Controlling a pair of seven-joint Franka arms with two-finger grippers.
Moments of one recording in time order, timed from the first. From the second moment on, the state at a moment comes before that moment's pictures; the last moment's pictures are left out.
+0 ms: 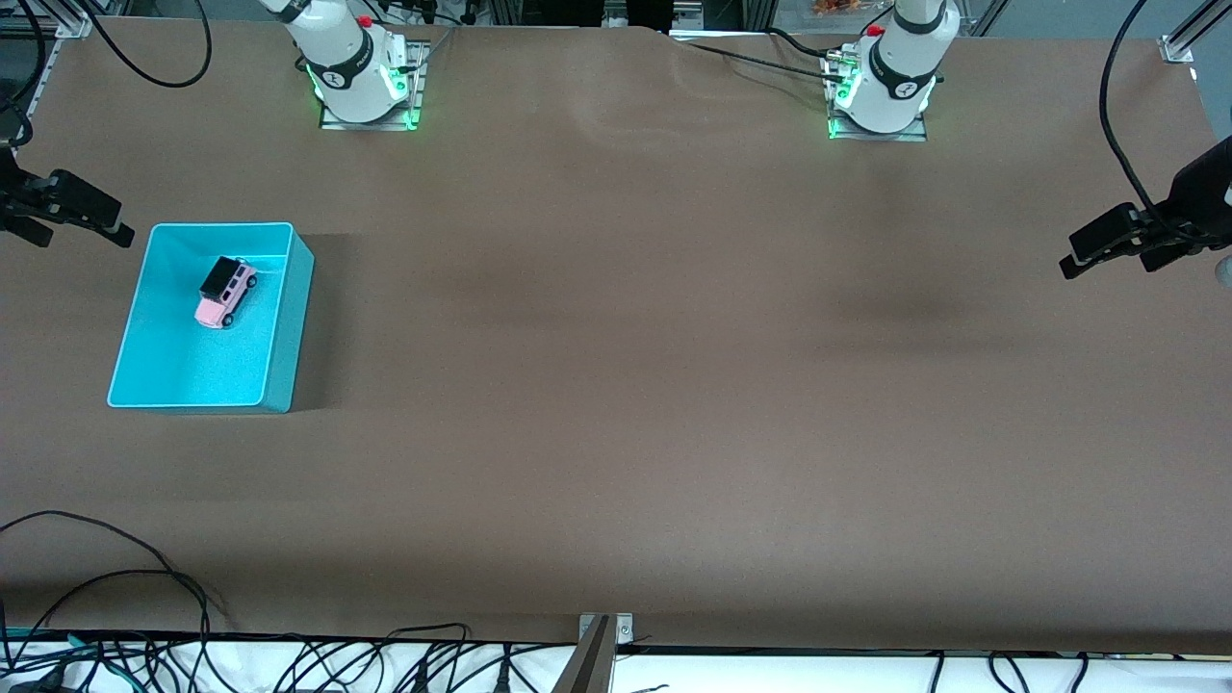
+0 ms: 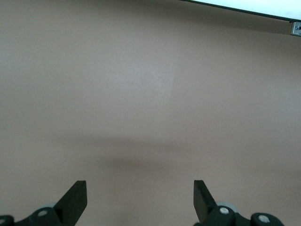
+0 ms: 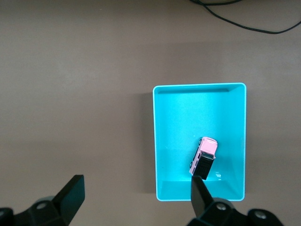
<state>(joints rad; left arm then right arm) 0.01 0.07 0.01 -1.49 -0.07 1.59 -0.12 -0.05 -0.02 -0.04 -1.63 0.06 1.66 -0.07</state>
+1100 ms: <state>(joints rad) 0.02 0.07 0.01 -1.49 -0.07 1.59 -0.12 -0.05 -0.02 -0.04 -1.62 0.06 1.66 -0.07</state>
